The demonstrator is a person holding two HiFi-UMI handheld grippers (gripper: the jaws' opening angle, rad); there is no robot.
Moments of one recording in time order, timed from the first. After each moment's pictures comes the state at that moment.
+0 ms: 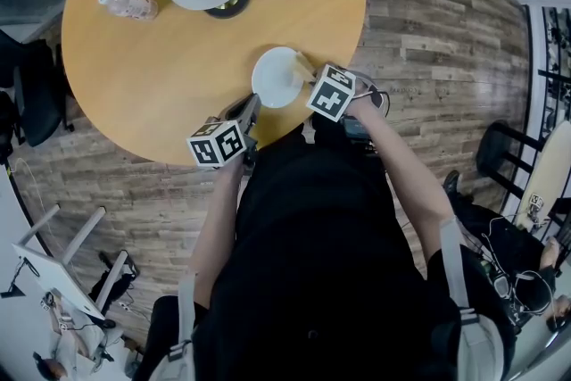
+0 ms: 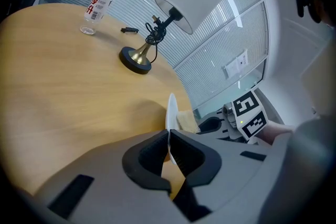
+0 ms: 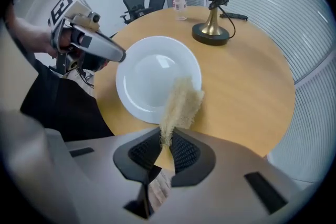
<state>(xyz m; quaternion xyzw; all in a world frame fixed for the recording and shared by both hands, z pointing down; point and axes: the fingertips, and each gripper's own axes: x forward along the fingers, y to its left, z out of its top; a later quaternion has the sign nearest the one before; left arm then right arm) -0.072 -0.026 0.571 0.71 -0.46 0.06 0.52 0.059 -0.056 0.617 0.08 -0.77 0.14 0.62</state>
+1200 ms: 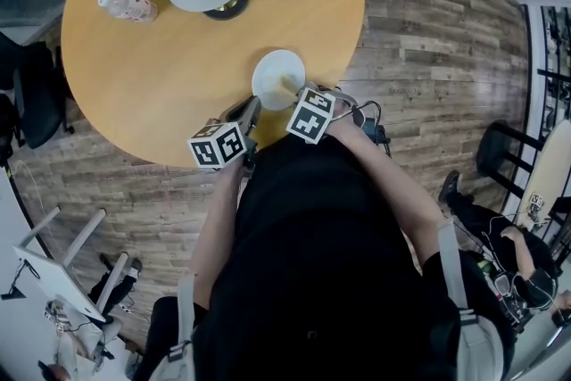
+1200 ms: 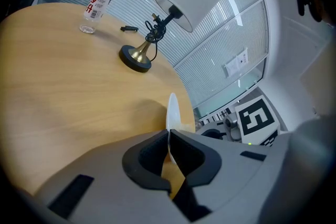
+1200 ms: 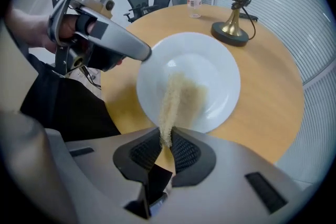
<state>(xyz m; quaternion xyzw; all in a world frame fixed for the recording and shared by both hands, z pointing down) -0.070 -0.021 0.571 0.71 -0.46 0.06 0.52 0.028 -0.003 0.626 0.06 -0.77 0.14 0.62</state>
